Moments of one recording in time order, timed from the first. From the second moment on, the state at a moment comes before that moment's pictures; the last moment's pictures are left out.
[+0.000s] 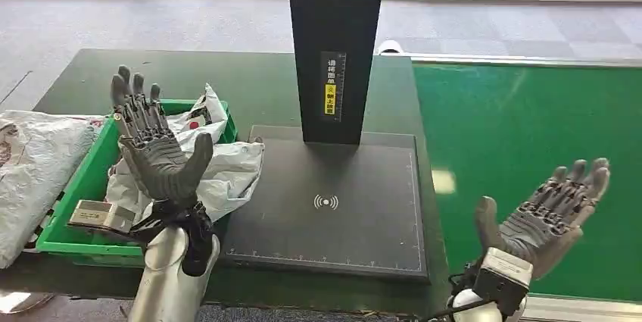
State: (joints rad) left arm -0.20 -0.29 -0.15 -1.52 0.01 0.13 -0.67; right arm 0.06 0.23 0.12 -1.66 0.26 -0.59 -0.70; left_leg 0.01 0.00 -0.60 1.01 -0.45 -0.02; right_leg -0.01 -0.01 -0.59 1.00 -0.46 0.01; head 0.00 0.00
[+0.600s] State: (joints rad) left arm -0.23 -0.25 -0.39 -1.43 0.00 0.15 -0.67; right arm -0.12 0.21 0.18 -1.28 0.61 -0.64 -0.66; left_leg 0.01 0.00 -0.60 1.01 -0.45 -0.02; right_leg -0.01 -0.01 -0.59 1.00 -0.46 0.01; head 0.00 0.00
